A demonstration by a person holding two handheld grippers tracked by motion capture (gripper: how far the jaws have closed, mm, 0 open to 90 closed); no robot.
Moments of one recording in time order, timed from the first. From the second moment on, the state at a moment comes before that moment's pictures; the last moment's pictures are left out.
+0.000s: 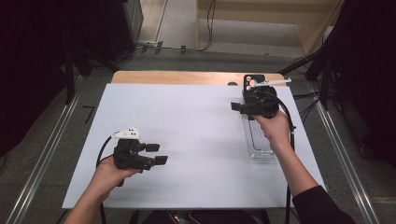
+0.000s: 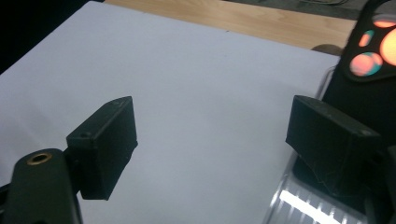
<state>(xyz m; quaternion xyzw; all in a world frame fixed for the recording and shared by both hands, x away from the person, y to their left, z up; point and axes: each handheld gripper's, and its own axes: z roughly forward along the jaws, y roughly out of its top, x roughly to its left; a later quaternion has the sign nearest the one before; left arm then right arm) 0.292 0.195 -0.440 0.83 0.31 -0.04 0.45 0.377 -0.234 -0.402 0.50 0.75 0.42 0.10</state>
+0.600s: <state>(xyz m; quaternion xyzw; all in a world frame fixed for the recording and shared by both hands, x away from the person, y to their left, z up) 0.286 0.201 -0.439 0.84 0.31 -0.04 0.45 0.328 -0.218 -0.416 0.44 0.78 0.45 0.06</state>
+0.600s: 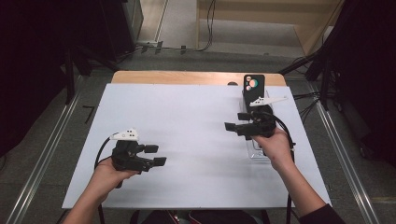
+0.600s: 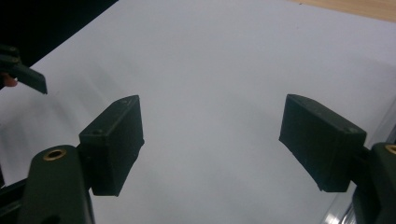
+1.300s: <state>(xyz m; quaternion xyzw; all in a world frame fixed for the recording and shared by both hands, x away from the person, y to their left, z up) 0.277 0.210 -0.442 0.83 0.32 -0.04 0.45 0.274 -0.222 -0.438 0.36 0.82 0.45 0.02</state>
